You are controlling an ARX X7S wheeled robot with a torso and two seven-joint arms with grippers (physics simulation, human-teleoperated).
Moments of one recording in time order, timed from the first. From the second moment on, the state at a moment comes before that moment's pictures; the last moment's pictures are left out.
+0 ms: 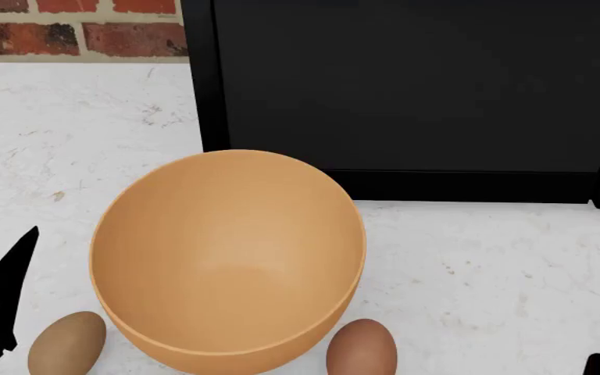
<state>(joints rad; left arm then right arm) -0.32 -0.83 0.11 0.48 -0.69 -0.48 0.00 -0.01 0.58 0.49 -0.78 0.79 0.97 0.47</state>
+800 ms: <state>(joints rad) -0.31 -0.84 0.10 0.47 -0.69 -0.47 0.00 0.11 0.59 0.33 -0.58 0.68 0.90 0.46</state>
